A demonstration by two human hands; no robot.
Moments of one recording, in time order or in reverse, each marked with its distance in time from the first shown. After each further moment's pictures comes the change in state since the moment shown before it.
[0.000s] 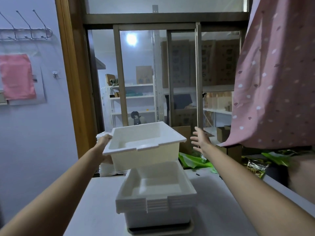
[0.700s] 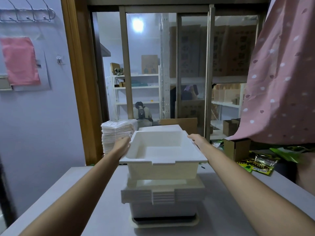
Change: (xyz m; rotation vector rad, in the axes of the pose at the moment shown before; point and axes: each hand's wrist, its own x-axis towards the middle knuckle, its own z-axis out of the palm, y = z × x) left_hand 0.008 -0.047 0.036 0.312 0.055 0.334; right_hand 0.012 0.035 0.026 -0.205 -0.102 0.144
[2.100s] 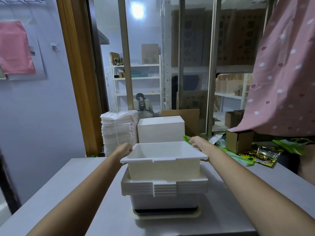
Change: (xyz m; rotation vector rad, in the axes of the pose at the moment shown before) left_hand 0.033 -0.058 0.012 0.175 -0.122 -0.253; right_hand 0.024 0.032 0.007 -0.123 -0.022 0.156
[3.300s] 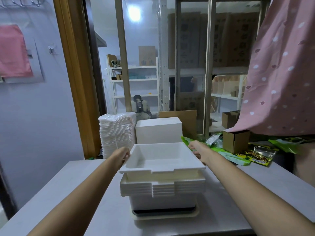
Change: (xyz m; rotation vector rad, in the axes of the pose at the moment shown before) left_hand 0.011 -0.015 0.004 -0.147 0.022 -0.056; right_hand -0.012 0.017 -0.001 0.112 0.075 -0.028
